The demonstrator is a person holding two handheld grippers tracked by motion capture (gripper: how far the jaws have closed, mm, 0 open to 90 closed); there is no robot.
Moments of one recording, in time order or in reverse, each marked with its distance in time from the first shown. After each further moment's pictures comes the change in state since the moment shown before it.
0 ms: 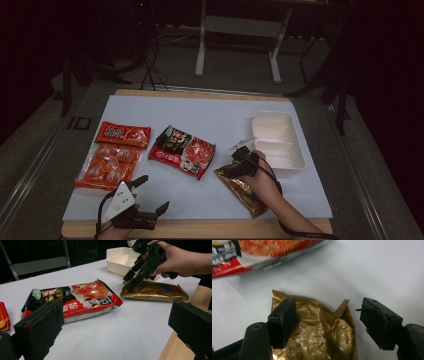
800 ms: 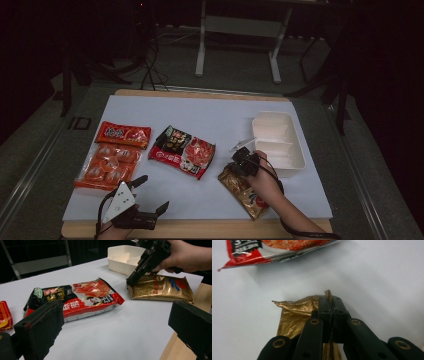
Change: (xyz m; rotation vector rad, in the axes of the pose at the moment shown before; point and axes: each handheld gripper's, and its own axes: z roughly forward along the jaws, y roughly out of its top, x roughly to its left) left arm 0.000 -0.001 0.000 0.011 0.012 0.008; right arm 0.003 0.001 -0.010 0.022 0.060 -0.076
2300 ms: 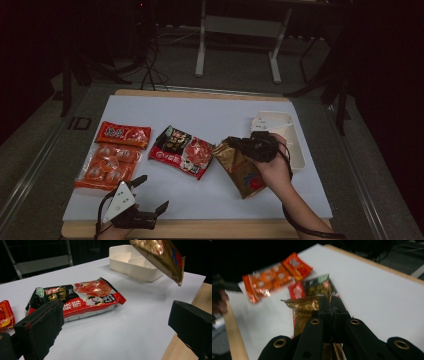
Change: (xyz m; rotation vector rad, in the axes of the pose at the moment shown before) left arm 0.001 0.000 0.000 0.003 0.008 0.001; right arm 0.004 0.033 -0.104 -0.470 0.143 0.022
